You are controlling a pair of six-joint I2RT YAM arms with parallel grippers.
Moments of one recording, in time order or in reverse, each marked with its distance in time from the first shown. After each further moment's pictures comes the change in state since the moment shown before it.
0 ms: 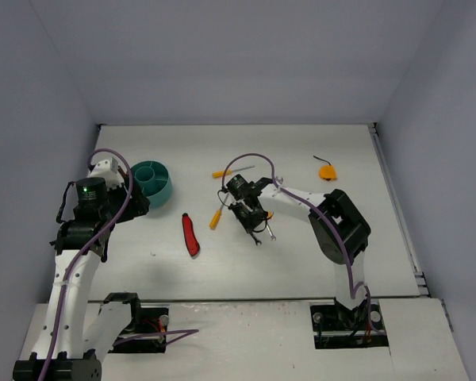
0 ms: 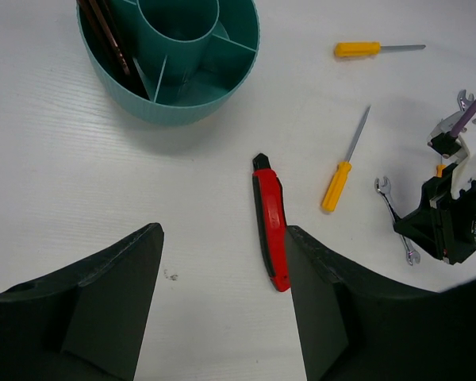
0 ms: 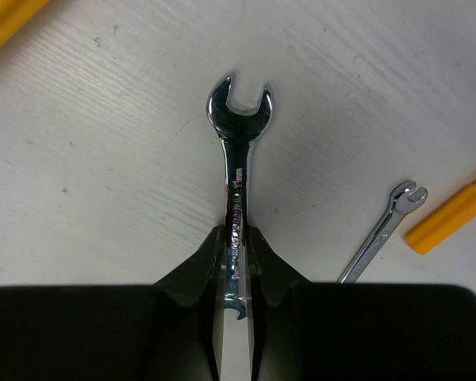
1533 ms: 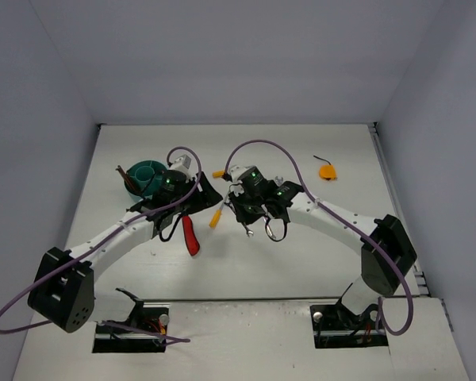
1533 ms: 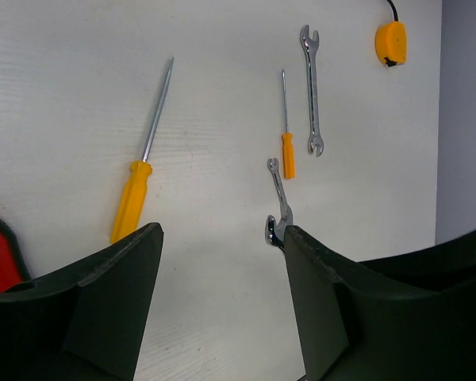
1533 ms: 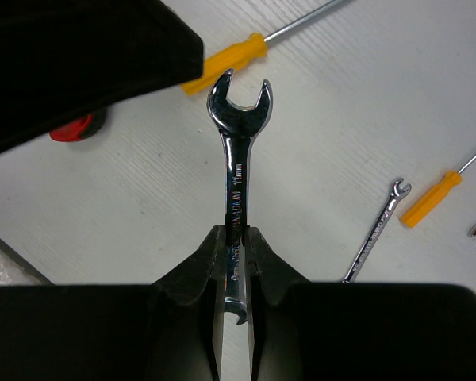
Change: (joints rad) left arm -0.510 0.466 -0.112 0.626 -0.006 -0.471; right arm 0.040 -0.378 -0.138 0.159 -0.084 0.000
